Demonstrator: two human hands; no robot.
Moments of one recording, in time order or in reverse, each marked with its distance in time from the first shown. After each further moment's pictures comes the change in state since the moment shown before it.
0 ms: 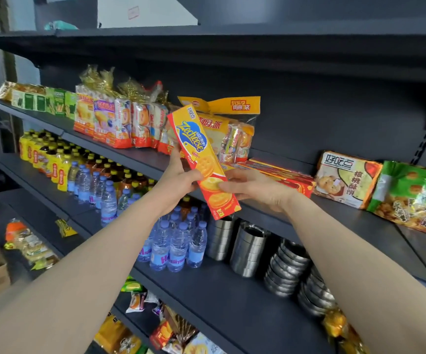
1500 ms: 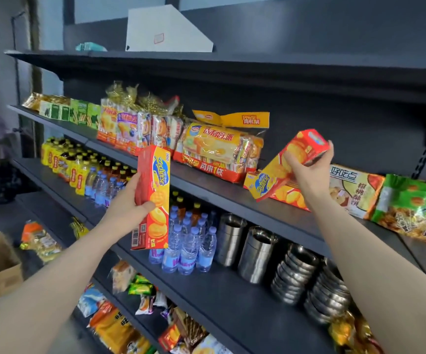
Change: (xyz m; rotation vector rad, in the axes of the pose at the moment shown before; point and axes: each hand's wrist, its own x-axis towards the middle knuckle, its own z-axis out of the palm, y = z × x) left_hand -0.082 -0.011 -0.117 0.586 0.229 -0.063; right_hand -0.029 -0.004 -0.042 0.137 1.037 -0.153
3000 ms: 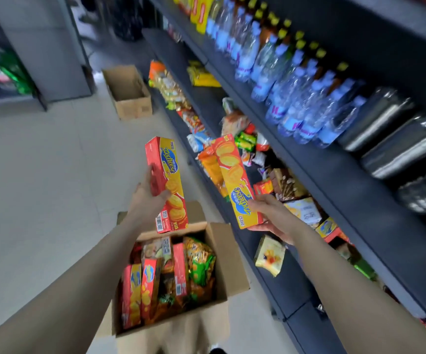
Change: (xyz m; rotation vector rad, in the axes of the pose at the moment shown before) left_hand -0.298 -0.275 -0.050 -0.082 0.189 -0.721; right_hand -0.415 0.182 0.133 -0.010 -1.292 0.924
